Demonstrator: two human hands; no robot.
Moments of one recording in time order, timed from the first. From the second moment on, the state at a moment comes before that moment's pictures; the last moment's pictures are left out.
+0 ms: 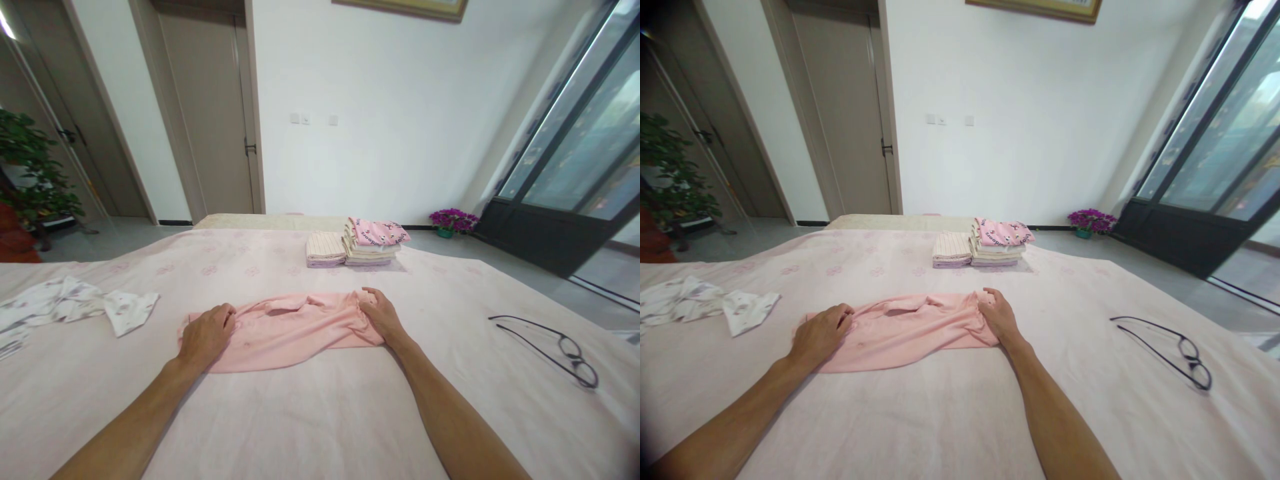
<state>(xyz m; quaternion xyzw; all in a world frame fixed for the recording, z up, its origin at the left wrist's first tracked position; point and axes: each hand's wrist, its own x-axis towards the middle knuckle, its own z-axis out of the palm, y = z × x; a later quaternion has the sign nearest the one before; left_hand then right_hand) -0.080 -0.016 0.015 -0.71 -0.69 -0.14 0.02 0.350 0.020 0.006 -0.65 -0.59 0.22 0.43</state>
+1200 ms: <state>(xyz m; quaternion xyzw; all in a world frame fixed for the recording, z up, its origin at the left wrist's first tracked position) -0.098 -0.017 0.047 -0.69 -0.72 -0.08 -0.03 0.351 0.020 0.007 -0.64 -0.59 0.22 0.44</state>
